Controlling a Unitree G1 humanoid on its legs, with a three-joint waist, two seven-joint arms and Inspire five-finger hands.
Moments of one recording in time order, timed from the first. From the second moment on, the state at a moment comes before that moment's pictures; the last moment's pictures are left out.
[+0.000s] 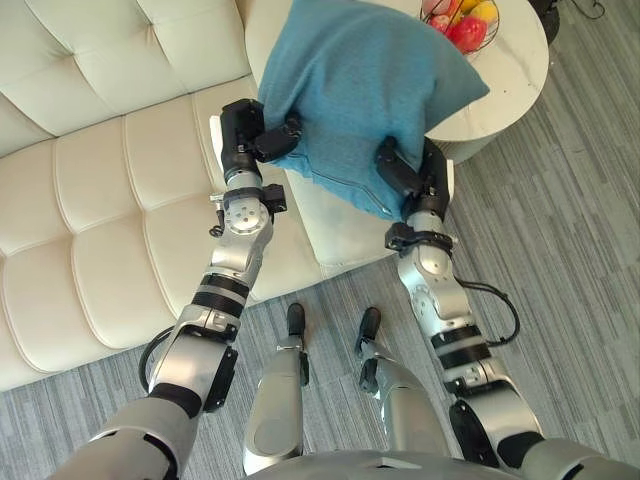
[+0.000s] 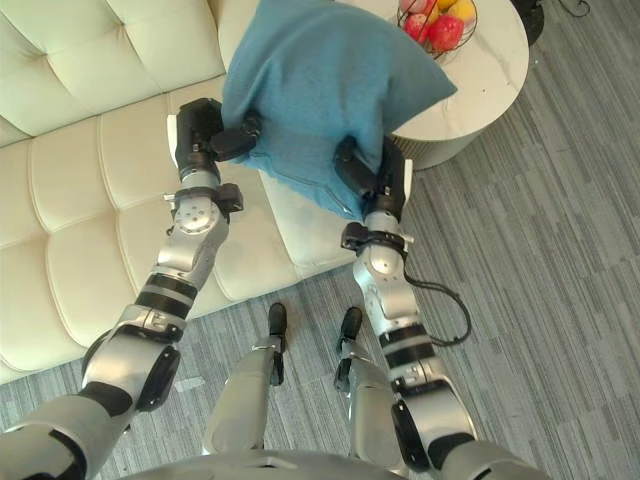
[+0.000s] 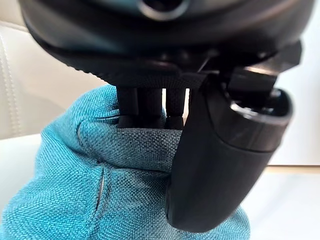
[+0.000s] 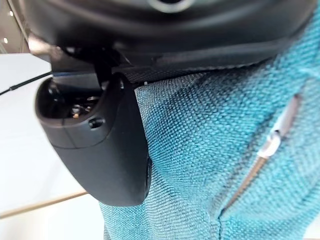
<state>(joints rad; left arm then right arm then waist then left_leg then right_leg) -0.64 0.20 -0.18 0.40 -0.28 -0.08 0.43 -0.36 -0.03 0.13 0.20 0.32 -0.12 -0.40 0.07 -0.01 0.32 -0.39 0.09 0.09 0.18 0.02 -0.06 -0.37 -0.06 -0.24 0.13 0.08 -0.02</state>
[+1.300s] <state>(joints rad) 0.09 0.08 -0.28 0.11 -0.36 -0.12 0.35 0.09 -0.01 0.08 0.30 0.18 -0.10 -0.28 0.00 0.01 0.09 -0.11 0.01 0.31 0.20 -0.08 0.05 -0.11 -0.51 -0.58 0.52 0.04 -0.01</state>
